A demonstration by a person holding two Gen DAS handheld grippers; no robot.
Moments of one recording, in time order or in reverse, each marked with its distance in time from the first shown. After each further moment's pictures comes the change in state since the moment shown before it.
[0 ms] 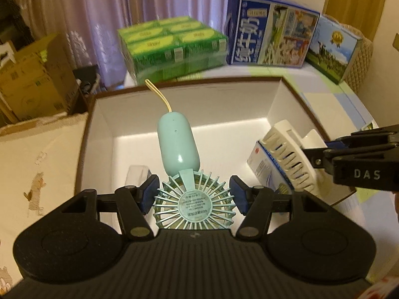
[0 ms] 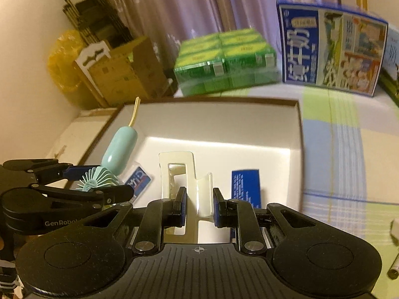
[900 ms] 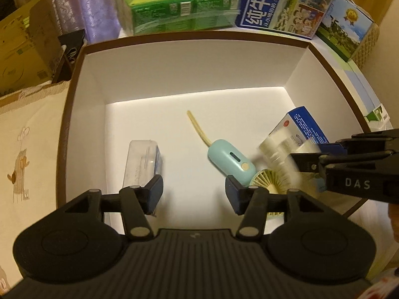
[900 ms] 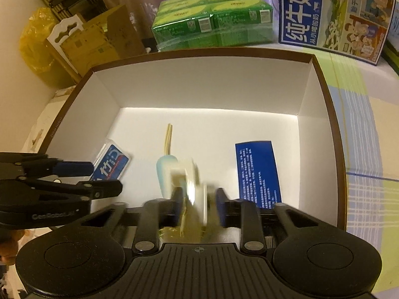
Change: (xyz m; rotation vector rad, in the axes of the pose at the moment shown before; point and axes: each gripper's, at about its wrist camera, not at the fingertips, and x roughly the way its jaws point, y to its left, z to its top) left arm 0.057 0.040 -0.003 -0.030 0.163 -0.061; right arm 0.069 0.004 -0.001 0.045 0.139 -0.095
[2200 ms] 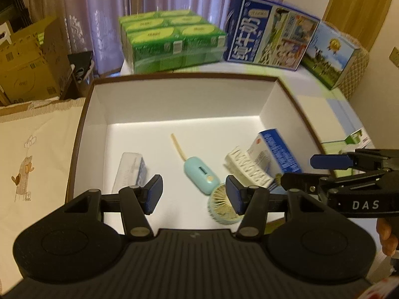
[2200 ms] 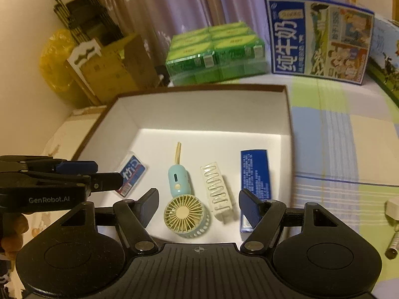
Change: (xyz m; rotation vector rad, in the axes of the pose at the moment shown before) left arm -0.072 -0.042 -0.011 -0.037 -0.154 0.003; right arm -0.087 -0.015 -0.030 -0.014 -0.147 0.066
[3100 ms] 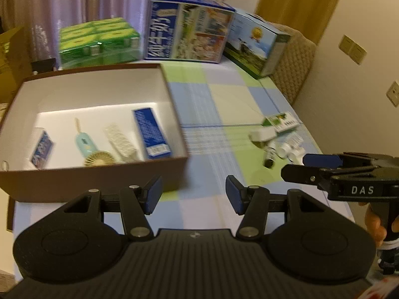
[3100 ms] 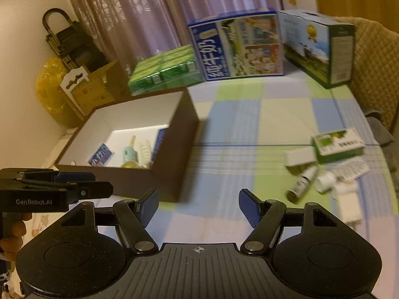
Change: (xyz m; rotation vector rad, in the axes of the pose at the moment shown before) left arm -0.049 -0.184 -0.065 0.046 -0.025 -0.149; right arm -0.168 -0.131 -0.091 0.075 -0.087 -0.034
